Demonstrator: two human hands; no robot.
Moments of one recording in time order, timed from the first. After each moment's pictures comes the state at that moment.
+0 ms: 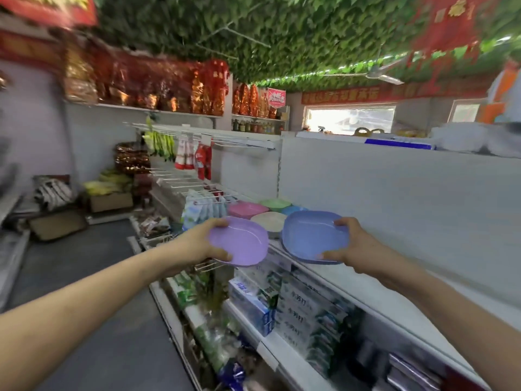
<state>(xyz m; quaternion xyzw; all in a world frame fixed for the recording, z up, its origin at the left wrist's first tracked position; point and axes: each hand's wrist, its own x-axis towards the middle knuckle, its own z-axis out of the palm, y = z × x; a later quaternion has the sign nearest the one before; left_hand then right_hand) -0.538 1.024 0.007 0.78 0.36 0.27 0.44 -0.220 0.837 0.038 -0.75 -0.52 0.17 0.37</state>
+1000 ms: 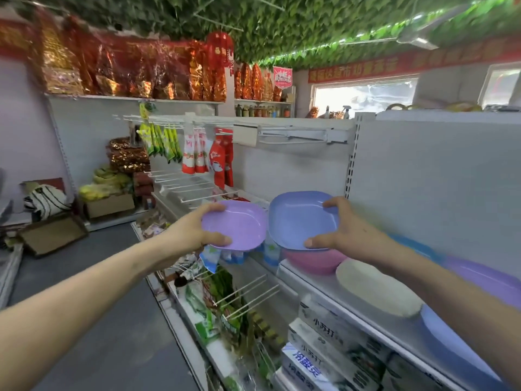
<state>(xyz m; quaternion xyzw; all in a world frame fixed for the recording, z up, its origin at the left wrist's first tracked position) -0.554 1.397 0.017 0.78 0.37 0.28 0.42 -0.267 1.209 0.043 -0.75 -0.54 0.15 0.35</state>
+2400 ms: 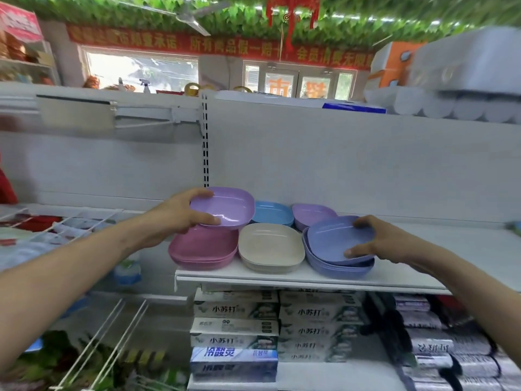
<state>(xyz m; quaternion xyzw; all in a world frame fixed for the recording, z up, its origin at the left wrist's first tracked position) -0.348 1.422 0.020 0.85 0.08 0.09 0.51 -0.249 0.999 0.015 -0.94 -0.12 0.08 0.31</state>
